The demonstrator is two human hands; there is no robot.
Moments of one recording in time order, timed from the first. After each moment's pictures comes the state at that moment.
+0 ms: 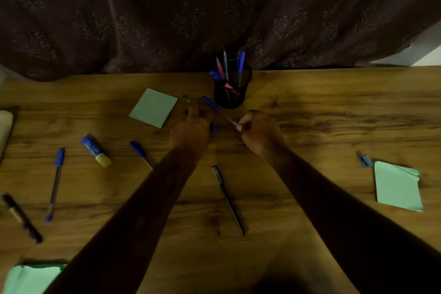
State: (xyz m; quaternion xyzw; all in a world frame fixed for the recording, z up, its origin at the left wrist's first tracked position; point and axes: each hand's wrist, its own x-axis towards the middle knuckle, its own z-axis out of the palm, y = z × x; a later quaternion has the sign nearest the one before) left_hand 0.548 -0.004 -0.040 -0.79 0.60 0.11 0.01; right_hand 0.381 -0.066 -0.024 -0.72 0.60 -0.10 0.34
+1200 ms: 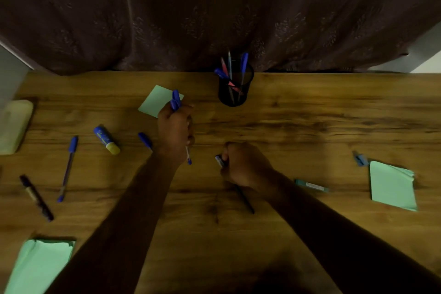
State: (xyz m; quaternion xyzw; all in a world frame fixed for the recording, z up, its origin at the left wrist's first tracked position) left_hand 0.544 0.034 0.016 -0.65 0.10 0.43 -0.61; right_hand 0.383 0.007 -0.007 -0.82 0.47 0.08 0.32
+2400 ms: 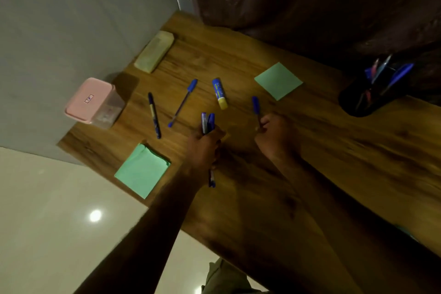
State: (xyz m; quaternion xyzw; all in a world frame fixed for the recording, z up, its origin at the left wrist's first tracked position) left_hand 0.602 0.215 -0.020 -0.66 -0.04 0.38 -0.65; right_hand 0.528 0.064 -0.034 -0.84 0.44 -0.03 0.32
